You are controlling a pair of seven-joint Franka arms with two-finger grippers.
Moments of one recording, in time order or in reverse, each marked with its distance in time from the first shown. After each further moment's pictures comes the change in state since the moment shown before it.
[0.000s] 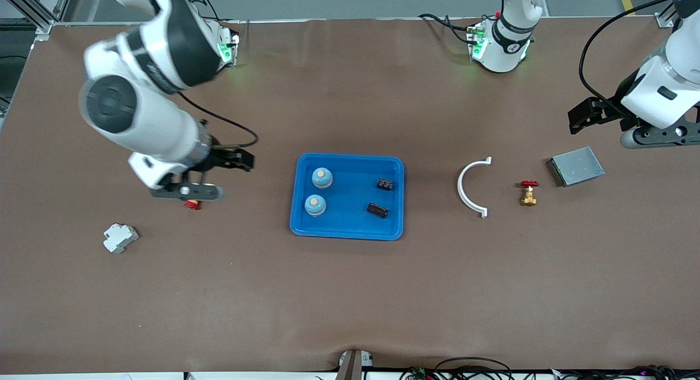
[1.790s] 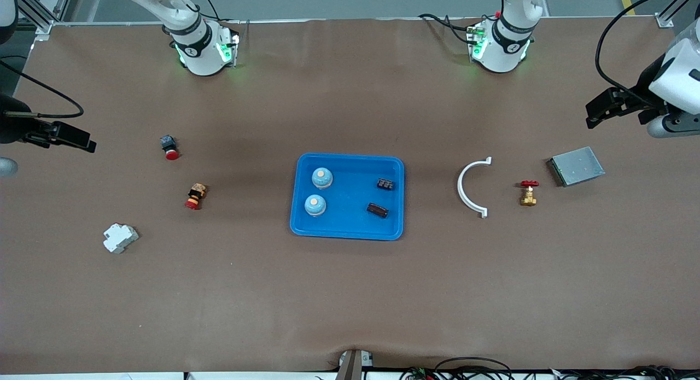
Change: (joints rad) left arm 0.021 -0.033 0.008 0.015 0.000 -0.011 0.011; right arm -0.348 -0.150 -0.006 -0.014 -0.080 -0.138 -0.328
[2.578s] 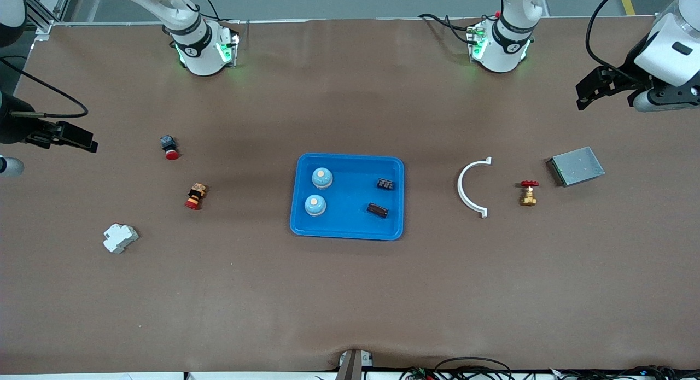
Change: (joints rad) left arm -0.005 -0.137 -0.002 -0.170 -0.018 0.054 0.000; right arm 0.005 -0.001 0.008 0.008 -0.036 0.006 -0.004
